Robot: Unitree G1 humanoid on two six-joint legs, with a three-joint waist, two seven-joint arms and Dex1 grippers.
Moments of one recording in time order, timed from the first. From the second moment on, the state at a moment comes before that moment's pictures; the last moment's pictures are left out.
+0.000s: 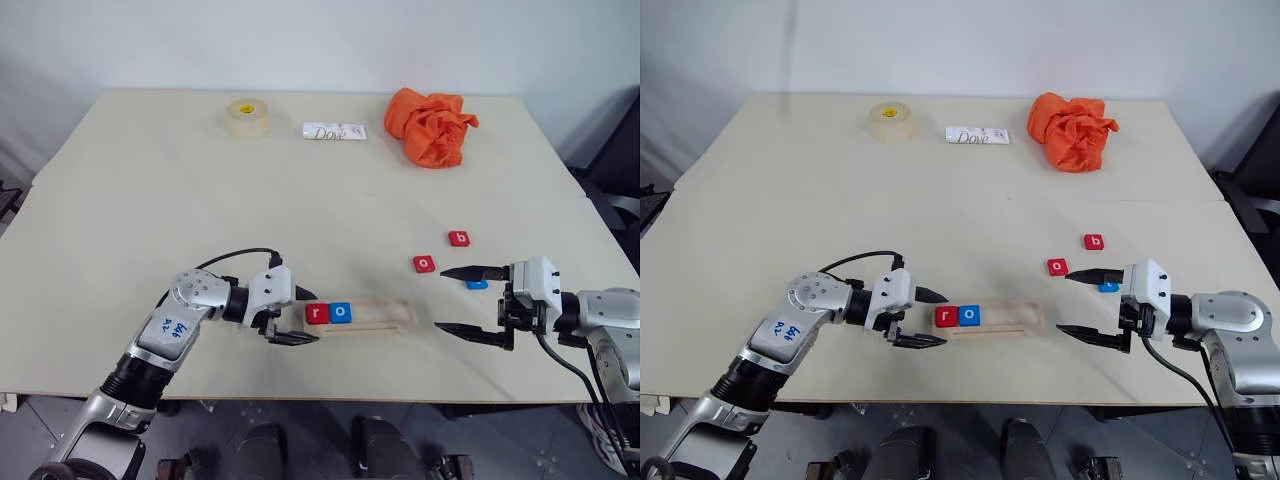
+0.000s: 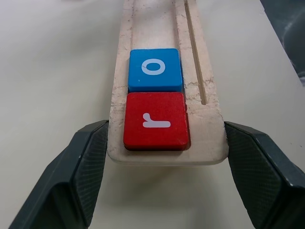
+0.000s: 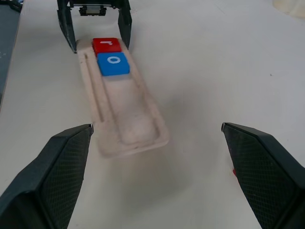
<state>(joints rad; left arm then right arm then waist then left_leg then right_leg) -0.46 0.58 -0.28 -0.02 -0.16 0.26 -1.12 -0.17 -0.82 -0.17 0.00 0.45 0.02 1.33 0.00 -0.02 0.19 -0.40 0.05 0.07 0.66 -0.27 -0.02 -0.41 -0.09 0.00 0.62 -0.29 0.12</state>
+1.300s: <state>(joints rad) -0.25 0.59 0.08 0.19 -0.44 -0.13 -1.32 0.05 -0.68 -0.36 -0.35 0.49 0.51 0.63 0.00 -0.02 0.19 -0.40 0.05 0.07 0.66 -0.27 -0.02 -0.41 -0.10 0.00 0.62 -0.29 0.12</state>
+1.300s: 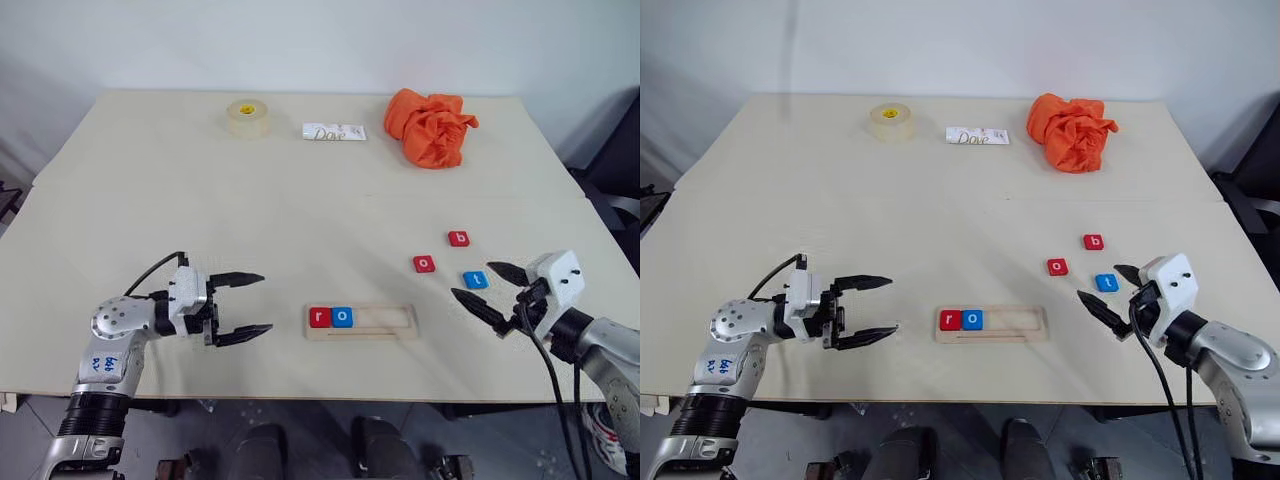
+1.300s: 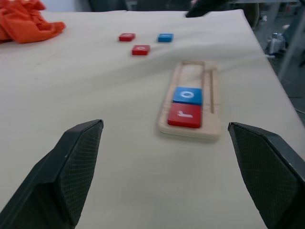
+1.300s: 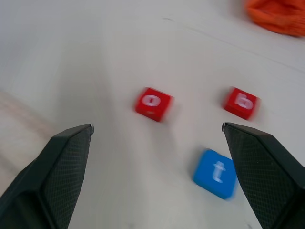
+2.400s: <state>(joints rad) -0.29 0.55 0.09 0.26 -0.47 -0.19 -1.43 -0.27 -0.56 -0.28 -0.20 0.46 0.70 0.34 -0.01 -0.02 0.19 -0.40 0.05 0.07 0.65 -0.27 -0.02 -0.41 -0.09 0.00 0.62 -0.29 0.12</state>
